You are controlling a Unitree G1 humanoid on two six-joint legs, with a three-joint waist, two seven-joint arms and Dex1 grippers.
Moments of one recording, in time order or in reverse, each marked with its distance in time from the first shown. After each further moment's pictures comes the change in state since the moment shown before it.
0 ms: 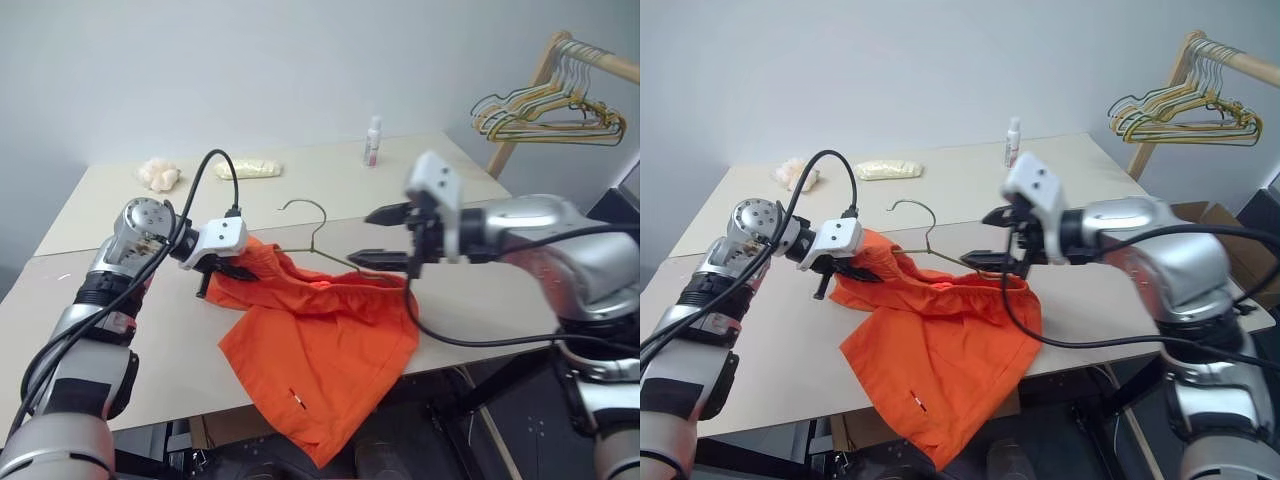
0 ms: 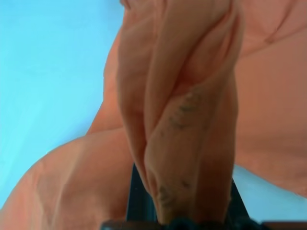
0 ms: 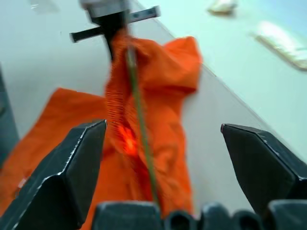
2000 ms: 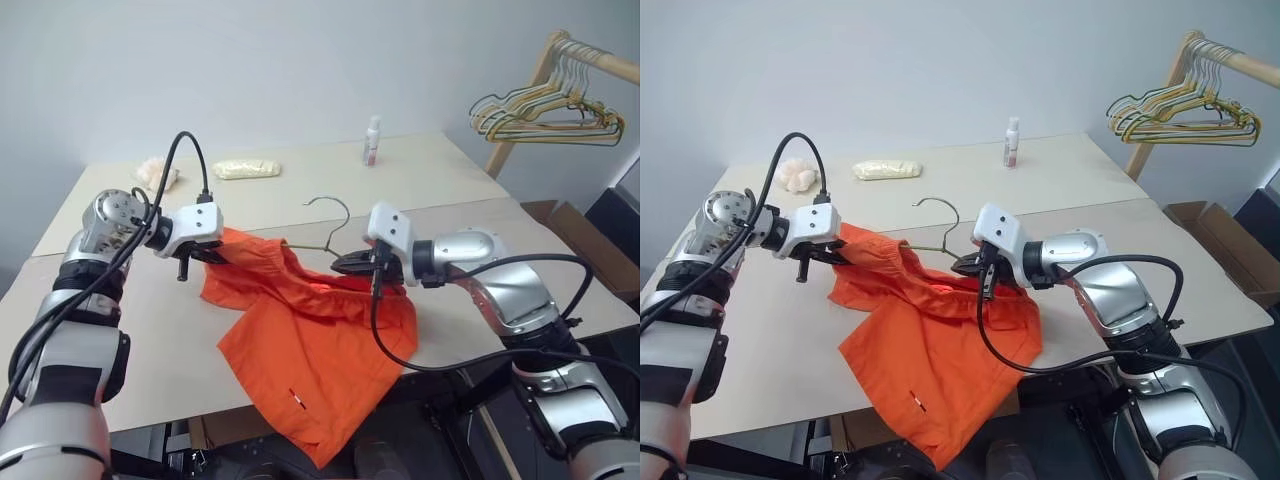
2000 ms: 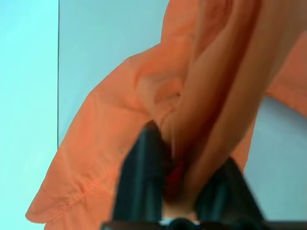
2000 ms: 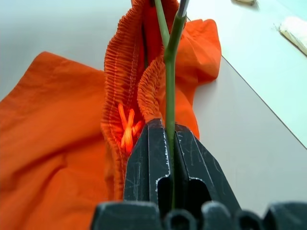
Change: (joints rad) left arm -0.113 0.035 0.057 0.283 0.122 -0.176 0.131; right arm 0.147 0.073 0.063 0.152 -0.248 -0.386 0.121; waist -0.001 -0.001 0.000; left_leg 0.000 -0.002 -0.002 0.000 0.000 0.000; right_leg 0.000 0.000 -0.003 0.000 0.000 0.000
